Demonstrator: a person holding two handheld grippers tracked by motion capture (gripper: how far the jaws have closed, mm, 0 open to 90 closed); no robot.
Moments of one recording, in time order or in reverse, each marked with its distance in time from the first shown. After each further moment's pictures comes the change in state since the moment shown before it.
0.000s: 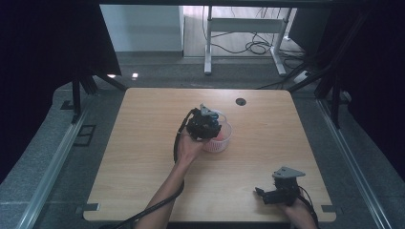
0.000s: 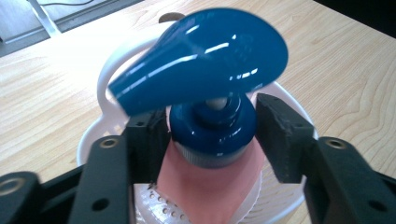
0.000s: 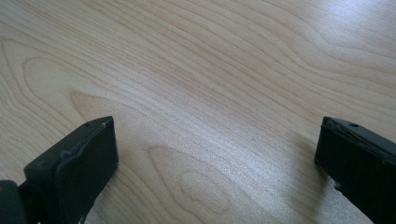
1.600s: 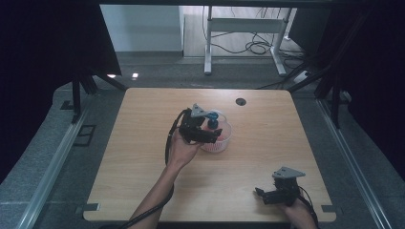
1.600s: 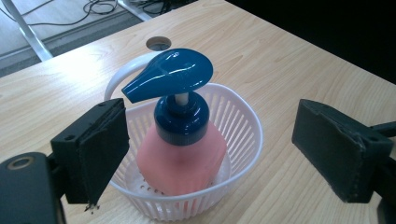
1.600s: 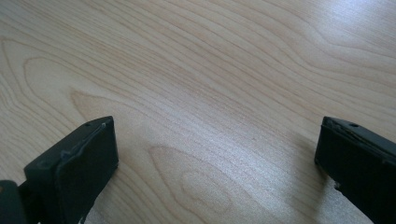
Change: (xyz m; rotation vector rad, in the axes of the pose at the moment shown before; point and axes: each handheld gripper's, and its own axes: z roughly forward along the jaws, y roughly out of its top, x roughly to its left) left arm -0.005 0.001 -0.049 -0.076 -0.066 0.015; right arm 0.001 0.000 0.000 0.000 0.000 0.004
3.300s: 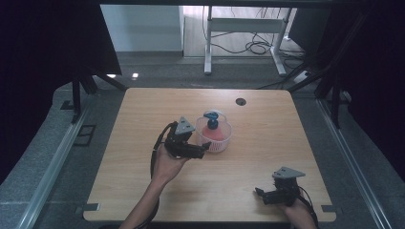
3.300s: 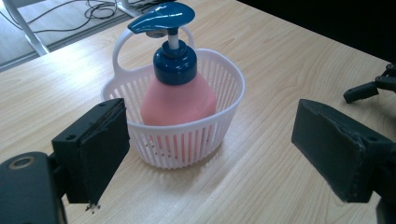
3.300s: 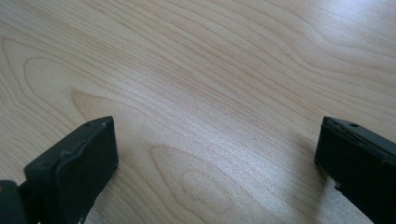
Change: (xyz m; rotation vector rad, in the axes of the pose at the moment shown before) left arm -0.009 -0.037 -0.046 -0.012 0.003 0.044; right arm 0.000 0.000 0.000 0.000 -0.002 0.001
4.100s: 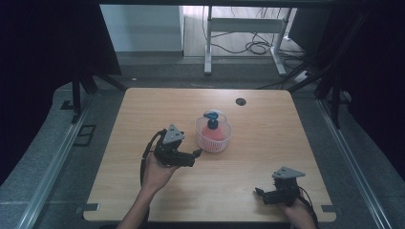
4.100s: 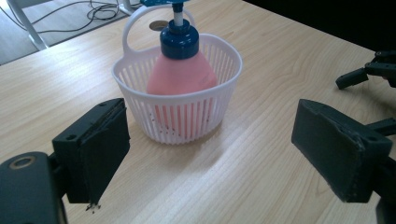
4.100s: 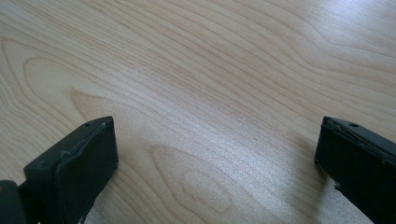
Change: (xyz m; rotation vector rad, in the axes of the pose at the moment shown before) left arm 0.001 -0.023 -0.027 -0.016 0.000 -0.008; right arm 0.000 0.000 0.000 0.001 0.000 -0.001
